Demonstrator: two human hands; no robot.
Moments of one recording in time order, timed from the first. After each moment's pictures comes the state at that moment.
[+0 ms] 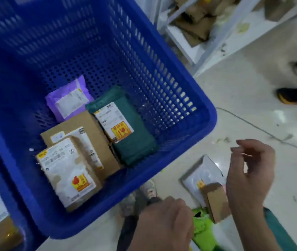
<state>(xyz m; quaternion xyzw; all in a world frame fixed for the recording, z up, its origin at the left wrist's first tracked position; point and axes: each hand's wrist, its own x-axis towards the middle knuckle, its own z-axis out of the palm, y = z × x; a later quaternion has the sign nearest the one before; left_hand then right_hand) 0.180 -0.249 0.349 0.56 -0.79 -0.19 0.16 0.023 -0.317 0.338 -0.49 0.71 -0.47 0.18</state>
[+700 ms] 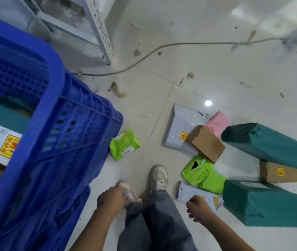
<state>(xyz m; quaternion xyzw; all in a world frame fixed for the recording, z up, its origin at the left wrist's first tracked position) 0.140 -0.223 0.091 0.48 -0.64 -0.37 -0.46 -0.078 -0.065 0.088 0.00 0.80 0.00 0.60</state>
